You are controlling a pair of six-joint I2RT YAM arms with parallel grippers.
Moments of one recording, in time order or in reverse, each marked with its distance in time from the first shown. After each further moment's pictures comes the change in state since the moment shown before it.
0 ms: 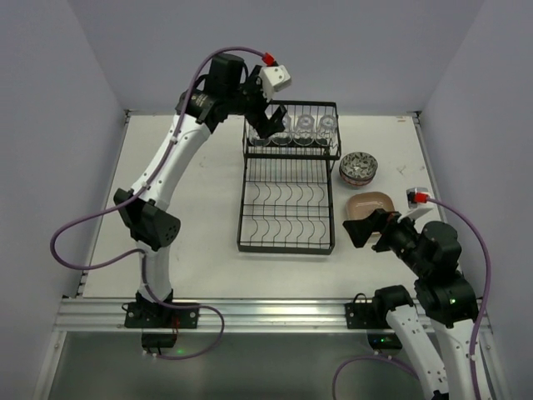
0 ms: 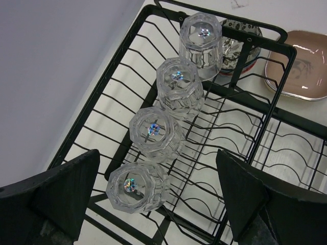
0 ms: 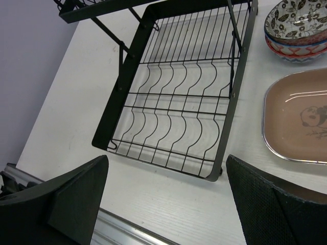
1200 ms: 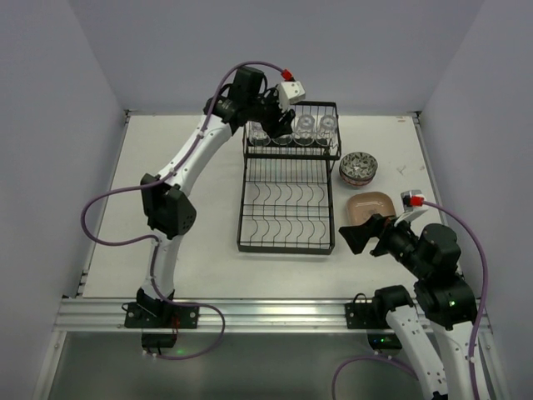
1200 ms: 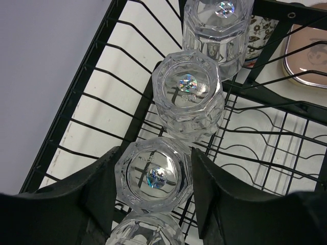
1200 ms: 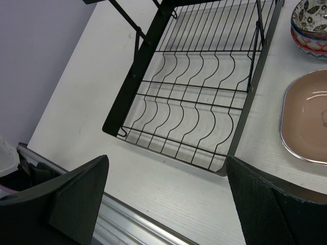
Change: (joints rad) left arm -0.020 0.198 0.026 0.098 0.026 0.067; right arm 0.000 -0.021 -0.017 -0.006 -0.096 -0.019
